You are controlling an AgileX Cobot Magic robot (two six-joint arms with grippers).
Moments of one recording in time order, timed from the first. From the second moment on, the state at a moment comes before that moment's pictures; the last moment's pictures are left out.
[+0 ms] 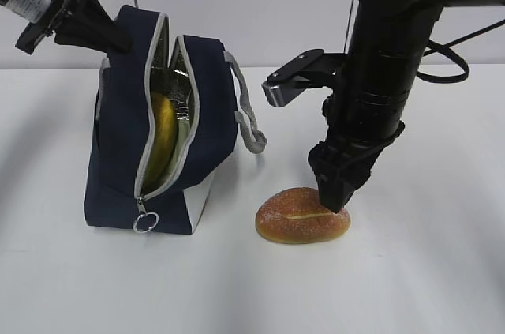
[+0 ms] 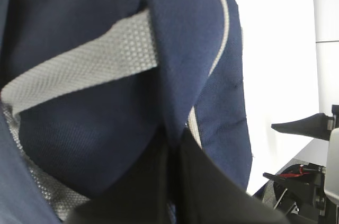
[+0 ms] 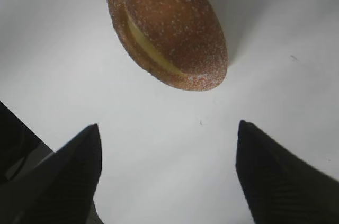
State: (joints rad) left arm -0.03 1.88 -1.66 -0.76 1.22 0.28; right arm 0.47 1.83 -1.43 0.04 1.22 -0.49
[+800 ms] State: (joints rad) left arm -0.03 1.88 -1.66 -0.76 1.22 0.28; right arm 0.47 1.94 -1.43 0.05 1.09 -0.87
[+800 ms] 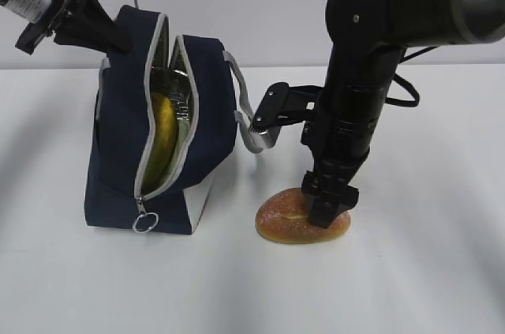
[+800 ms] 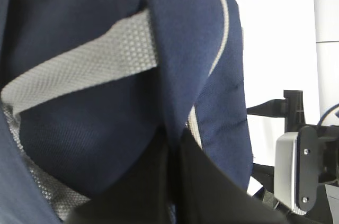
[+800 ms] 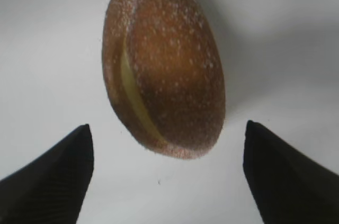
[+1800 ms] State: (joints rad) left arm -0.03 1.88 -1.66 -0.76 1.22 0.28; right arm 0.47 2.07 -1.49 0.11 1.15 -0.93
